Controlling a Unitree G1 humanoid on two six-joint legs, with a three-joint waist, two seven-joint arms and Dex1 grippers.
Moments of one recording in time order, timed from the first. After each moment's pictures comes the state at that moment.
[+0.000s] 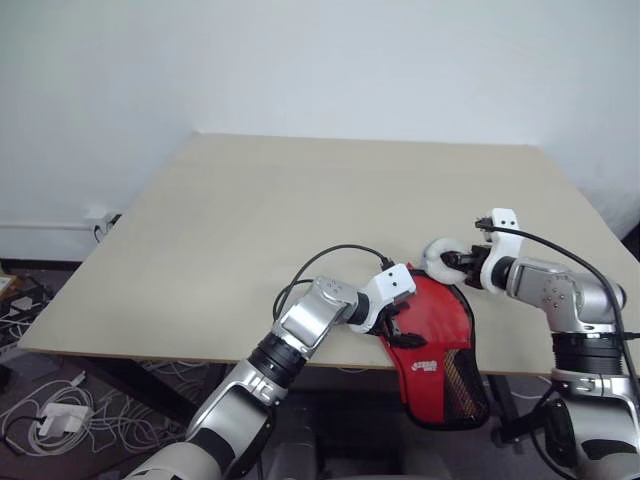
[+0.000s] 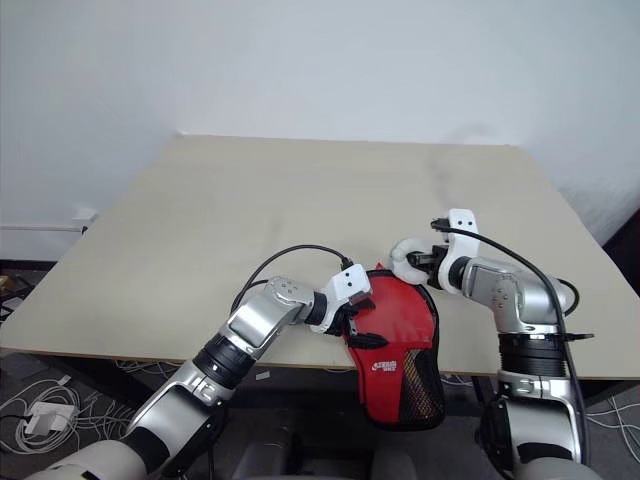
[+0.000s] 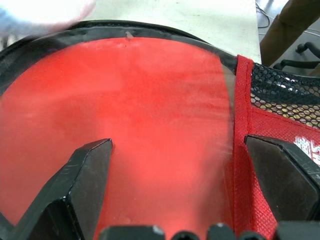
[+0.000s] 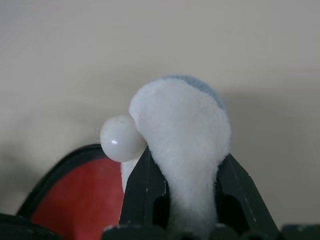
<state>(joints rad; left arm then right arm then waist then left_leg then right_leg) -0.63 0.10 -0.50 0.23 -0.01 0.70 -0.95 -0.55 -0.52 -0.16 0.07 0.45 1.11 0.43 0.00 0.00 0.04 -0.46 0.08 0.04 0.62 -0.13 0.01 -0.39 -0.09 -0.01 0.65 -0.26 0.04</state>
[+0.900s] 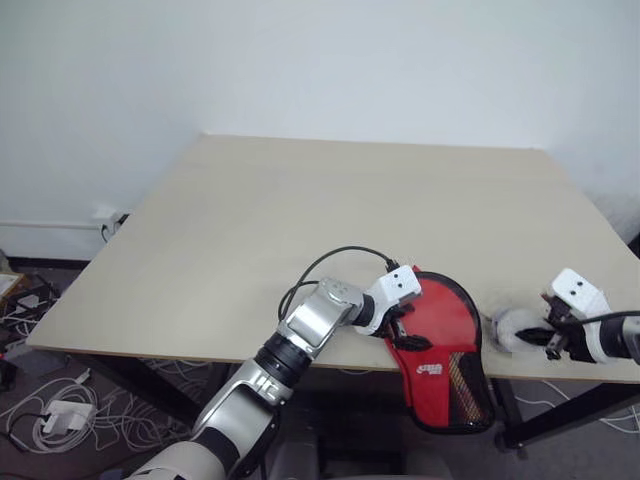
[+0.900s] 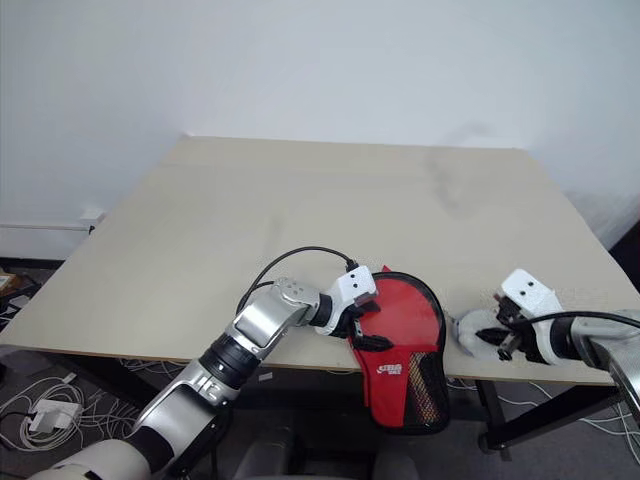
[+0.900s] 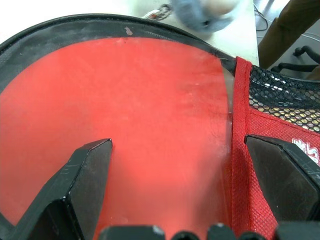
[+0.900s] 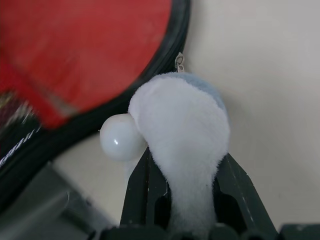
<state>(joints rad) -0.63 0.08 -0.51 0.25 -0.02 0.70 -0.95 0.05 -1.10 -0.13 -0.27 0.39 0.81 0.92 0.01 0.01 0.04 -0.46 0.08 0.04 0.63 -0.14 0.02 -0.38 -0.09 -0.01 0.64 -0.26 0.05</state>
